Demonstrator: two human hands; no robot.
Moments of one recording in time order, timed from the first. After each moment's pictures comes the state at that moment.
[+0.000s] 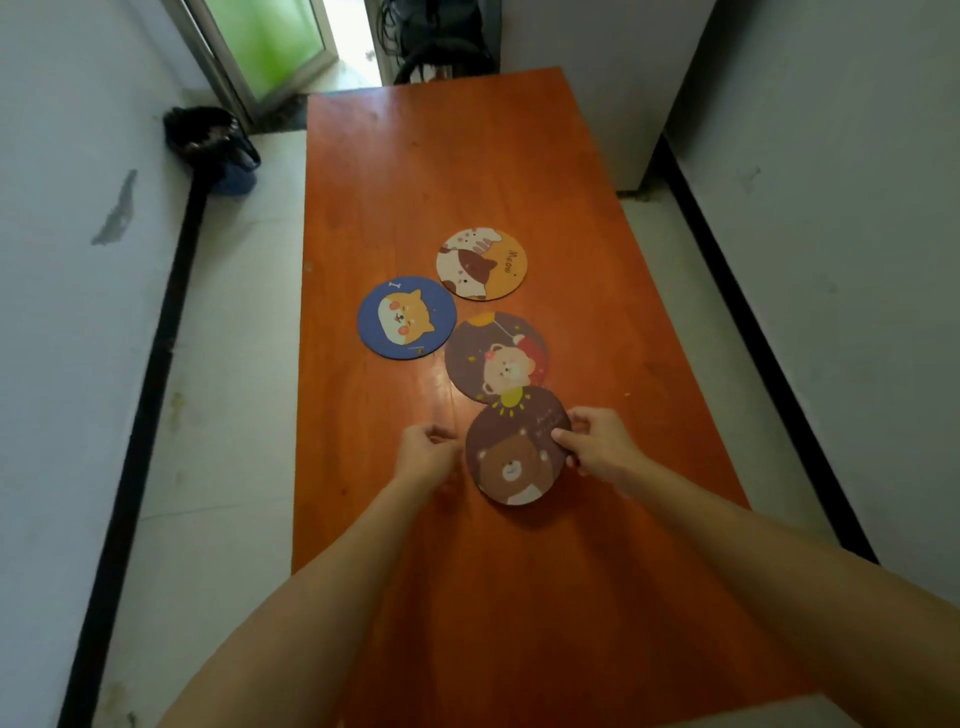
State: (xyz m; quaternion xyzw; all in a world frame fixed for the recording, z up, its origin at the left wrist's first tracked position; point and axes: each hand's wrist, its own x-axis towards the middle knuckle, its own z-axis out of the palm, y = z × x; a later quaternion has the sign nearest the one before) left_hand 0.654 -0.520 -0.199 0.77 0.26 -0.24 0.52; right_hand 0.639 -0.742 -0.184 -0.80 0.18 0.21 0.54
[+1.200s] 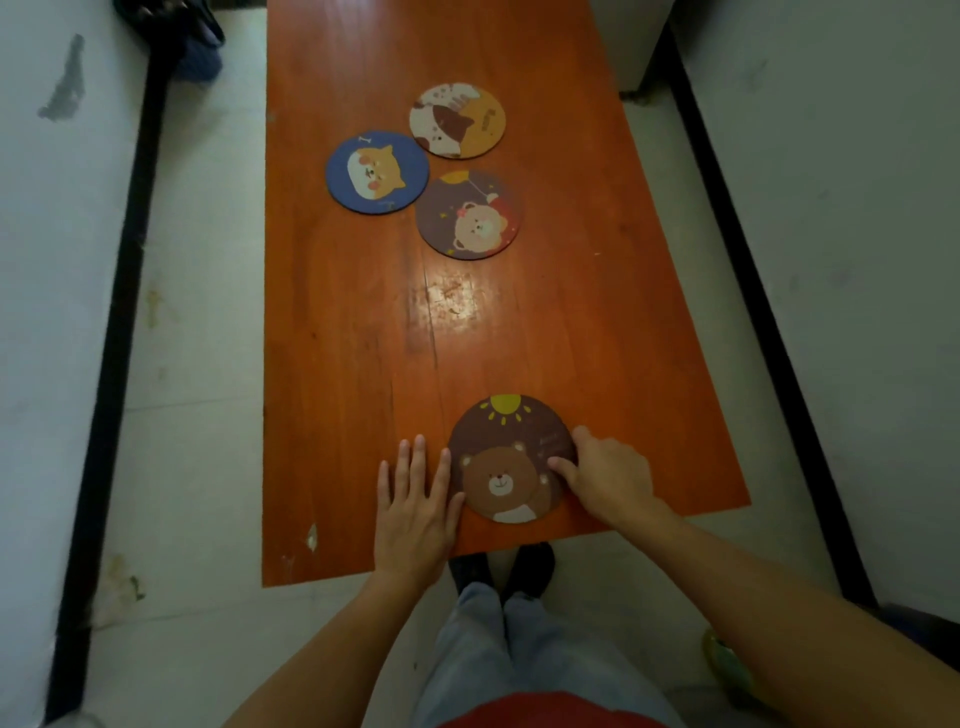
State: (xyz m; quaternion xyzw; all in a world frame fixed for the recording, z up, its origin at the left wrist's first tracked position) left_hand 0.378 -0.525 -0.261 0.99 -0.10 -0.12 0.07; right_hand 0.423 -0.770 -0.240 -0.97 0.05 0.21 0.11
